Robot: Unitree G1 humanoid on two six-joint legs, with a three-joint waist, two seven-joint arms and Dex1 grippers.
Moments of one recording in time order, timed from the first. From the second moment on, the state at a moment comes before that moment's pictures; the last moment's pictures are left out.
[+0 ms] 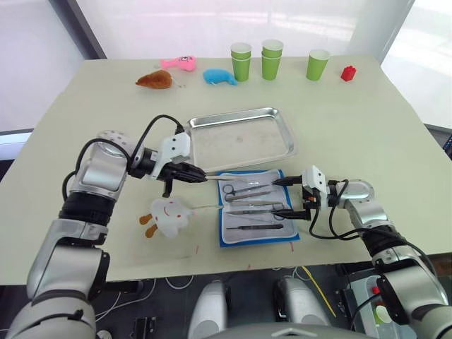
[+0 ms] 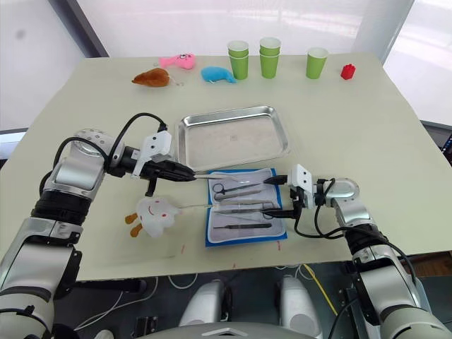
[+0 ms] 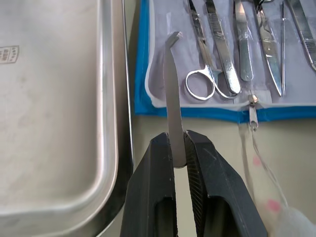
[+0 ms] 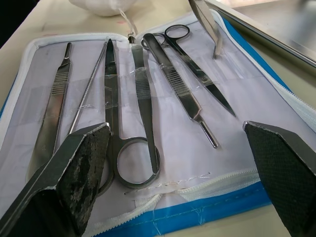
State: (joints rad) left arm -0.73 0.81 -0.20 0.37 -0.08 0.21 -1.50; right arm -0.55 -0.37 0.20 0.62 0.19 -0.19 1.35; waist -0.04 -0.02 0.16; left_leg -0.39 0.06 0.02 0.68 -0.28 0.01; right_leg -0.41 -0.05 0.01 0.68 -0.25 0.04
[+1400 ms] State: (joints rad) left arm -0.64 0.28 0.15 -0.04 -0.14 0.67 -0.22; right arm -0.56 -0.38 0.20 0.64 0.19 -0.20 1.37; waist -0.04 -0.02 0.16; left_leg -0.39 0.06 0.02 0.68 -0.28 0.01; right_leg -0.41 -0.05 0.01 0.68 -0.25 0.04
